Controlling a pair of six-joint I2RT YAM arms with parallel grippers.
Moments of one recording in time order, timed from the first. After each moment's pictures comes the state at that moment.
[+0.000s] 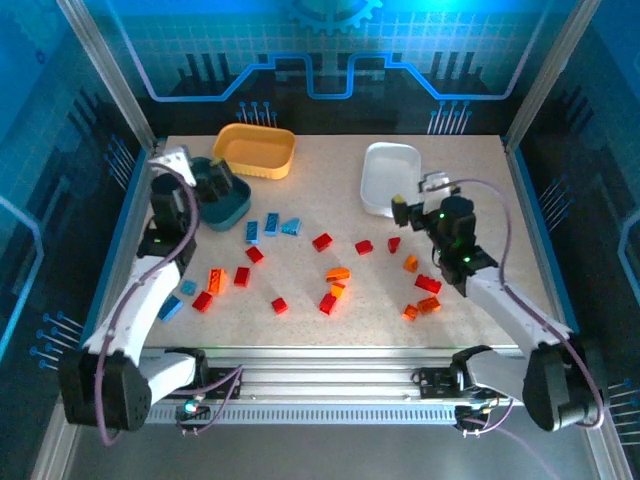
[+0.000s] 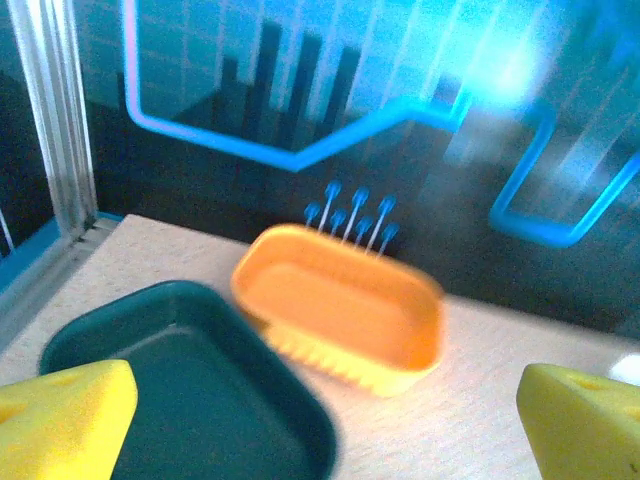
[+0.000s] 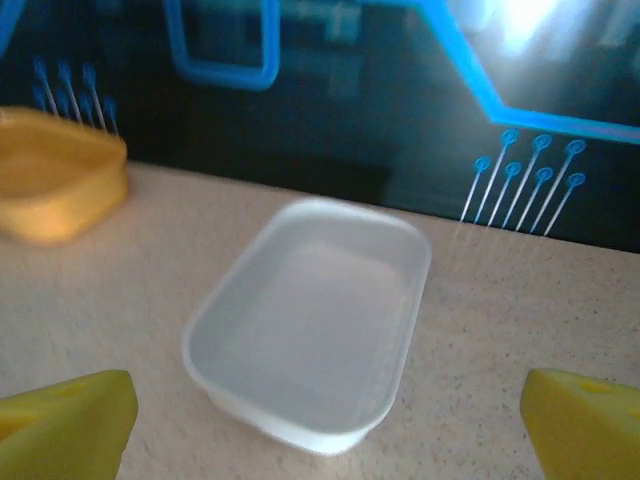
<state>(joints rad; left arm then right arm) -0.04 1.09 0.93 -0.01 -0.16 -0.38 0.24 1.10 0.72 0.14 0.11 0.01</state>
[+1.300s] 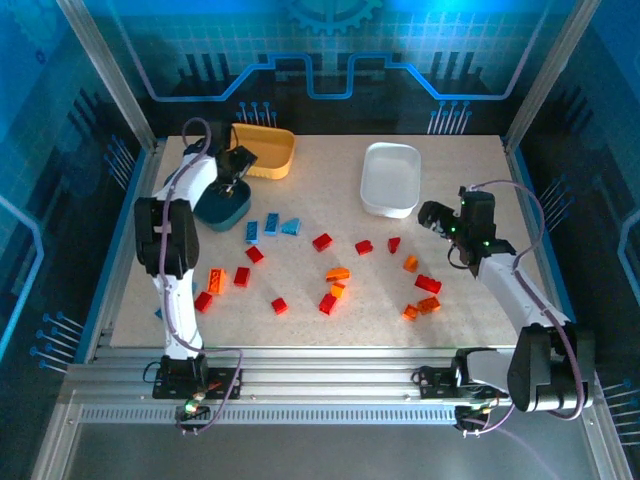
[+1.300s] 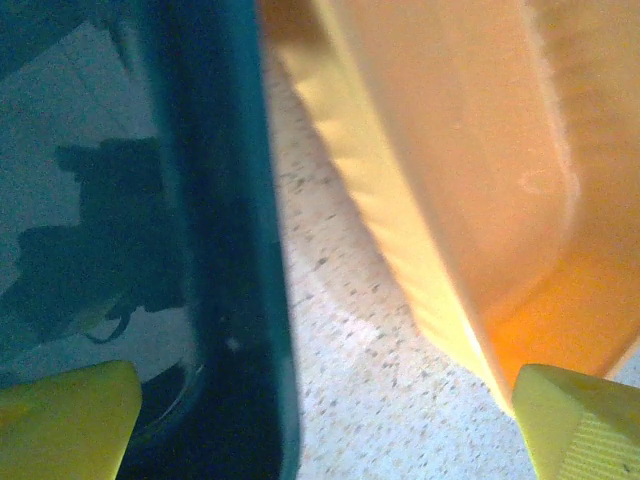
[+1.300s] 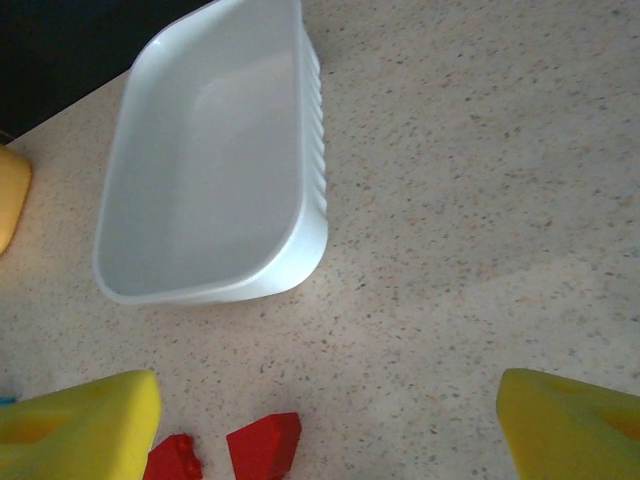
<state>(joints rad) 0.00 2.19 1.84 -0.65 0.06 -0.98 0.03 1.22 0.75 -0.19 -0.07 0.47</state>
